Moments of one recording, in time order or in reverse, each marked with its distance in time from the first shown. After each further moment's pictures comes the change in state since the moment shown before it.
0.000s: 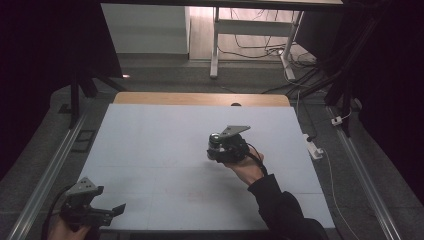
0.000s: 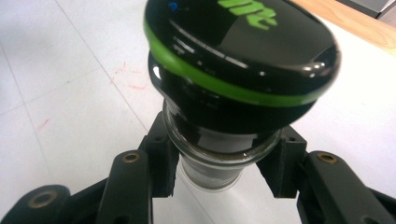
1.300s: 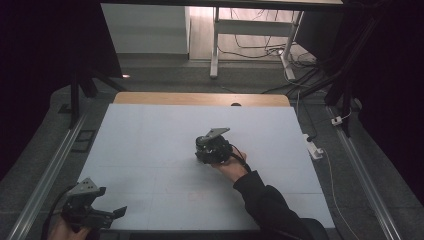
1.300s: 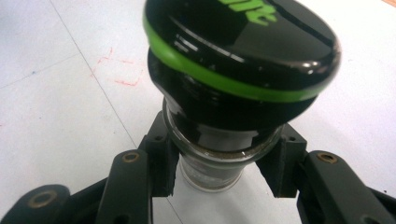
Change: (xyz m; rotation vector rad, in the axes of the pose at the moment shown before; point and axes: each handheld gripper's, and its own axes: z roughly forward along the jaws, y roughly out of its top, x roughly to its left) left arm -0.002 0.001 0.000 0.010 -0.043 0.022; right arm 0.005 -0.004 0.057 0.061 0.016 -0.035
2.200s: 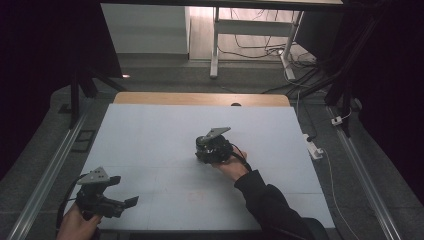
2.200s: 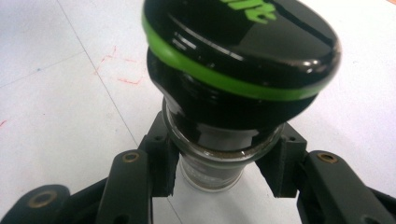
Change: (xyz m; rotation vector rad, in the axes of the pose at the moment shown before) left arm 0.001 0.032 0.022 -0.079 -0.111 0.065; right arm -0.003 -0.001 0.000 -0.002 0.023 -0.012
